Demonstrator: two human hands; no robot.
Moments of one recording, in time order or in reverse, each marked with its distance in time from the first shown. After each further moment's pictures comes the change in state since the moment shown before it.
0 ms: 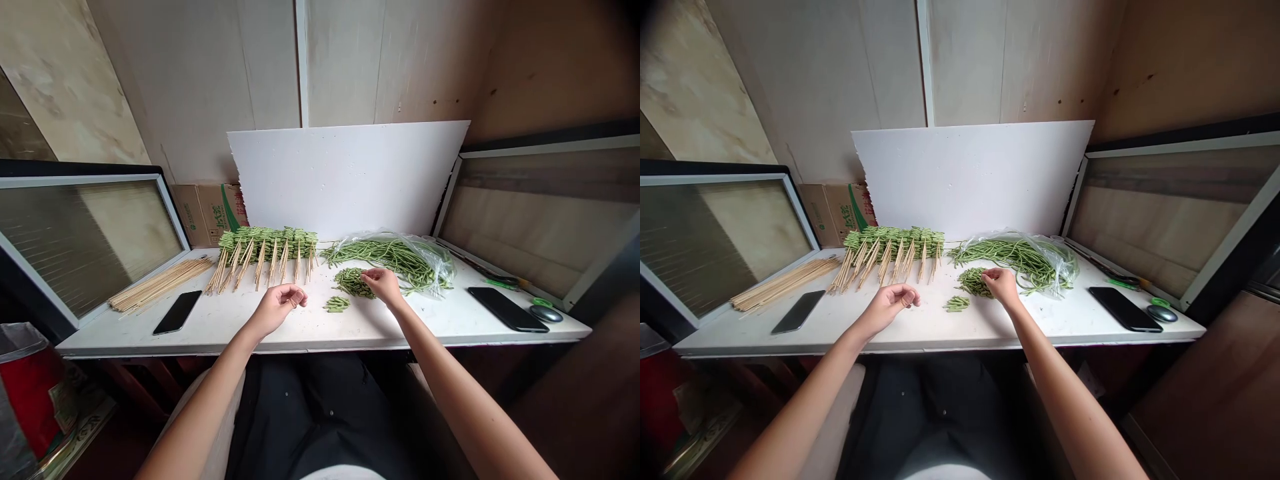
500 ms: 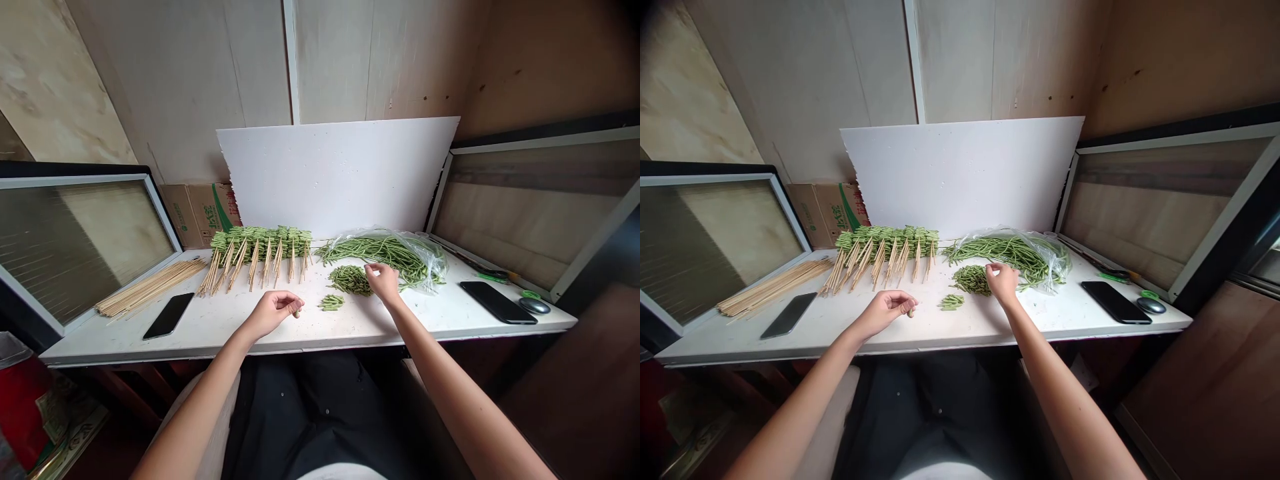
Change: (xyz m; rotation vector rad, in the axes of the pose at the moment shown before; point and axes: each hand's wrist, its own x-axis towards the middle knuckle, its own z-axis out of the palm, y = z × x) left_hand 0.005 -0.026 0.001 0.046 -0.067 -0.067; right_hand 0.005 0.011 -0.001 -0.104 0.171 0.112
